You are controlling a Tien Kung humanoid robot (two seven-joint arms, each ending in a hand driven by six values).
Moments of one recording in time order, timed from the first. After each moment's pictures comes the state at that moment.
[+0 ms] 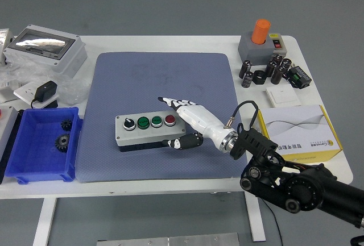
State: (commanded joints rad) left arm -0.01 0.15 -1.90 -0.27 1.73 -0.11 0.30; right arm 0.58 -0.25 0.41 1.23 -1.64 -0.31 0.03
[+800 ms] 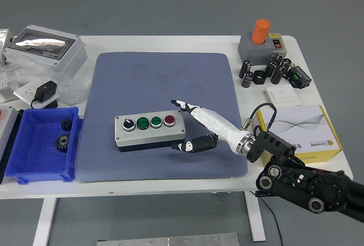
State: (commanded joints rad) left arm -0.01 0.15 -1.90 -0.27 1.73 -0.10 0.29; right arm 0.55 -0.36 0.41 1.34 -1.45 -0.26 0.08
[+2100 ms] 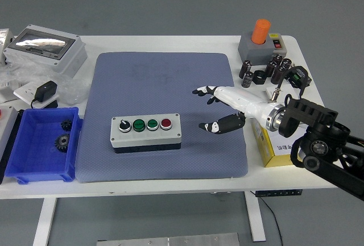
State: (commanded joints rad) left arm 0.00 0.16 -1.89 -0.27 1.73 -0.10 0.30; right arm 0.62 -0.58 0.61 1.68 -1.56 0.12 -0.27
